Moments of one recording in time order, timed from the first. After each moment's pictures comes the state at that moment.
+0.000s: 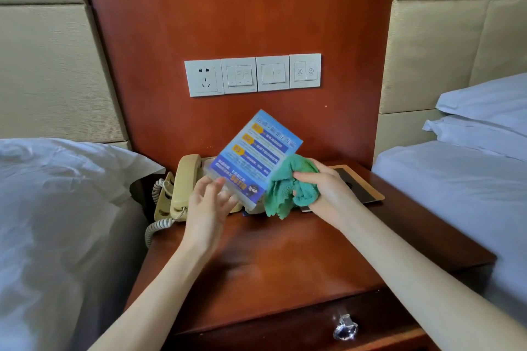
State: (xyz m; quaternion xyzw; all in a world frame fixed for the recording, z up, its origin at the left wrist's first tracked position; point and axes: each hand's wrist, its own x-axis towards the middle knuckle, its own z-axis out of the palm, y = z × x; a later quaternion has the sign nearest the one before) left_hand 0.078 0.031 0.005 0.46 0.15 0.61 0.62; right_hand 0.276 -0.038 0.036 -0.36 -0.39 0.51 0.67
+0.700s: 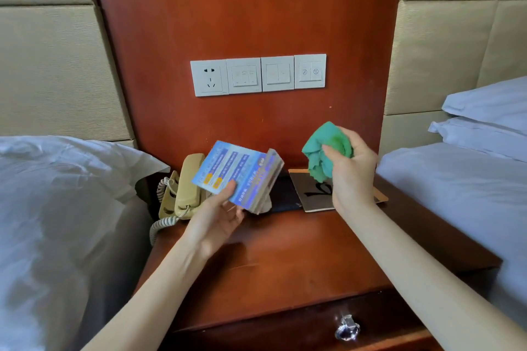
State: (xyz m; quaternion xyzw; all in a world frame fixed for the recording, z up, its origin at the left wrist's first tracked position) left_hand 0.068 0.031 0.007 0.38 0.24 0.46 0.76; right_hand 0.272 -0.049 0.060 -0.42 -0.40 0.12 0.80
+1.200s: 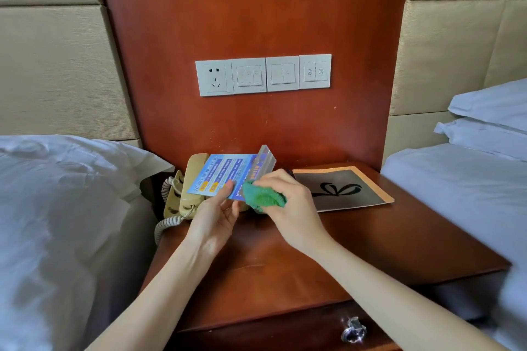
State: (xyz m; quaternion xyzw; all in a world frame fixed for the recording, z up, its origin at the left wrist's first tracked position) left_hand 0.068 0.025 0.012 0.31 0.26 0.53 0.74; right_hand 0.202 -0.047 0.022 -0.45 -0.67 0.08 0.59
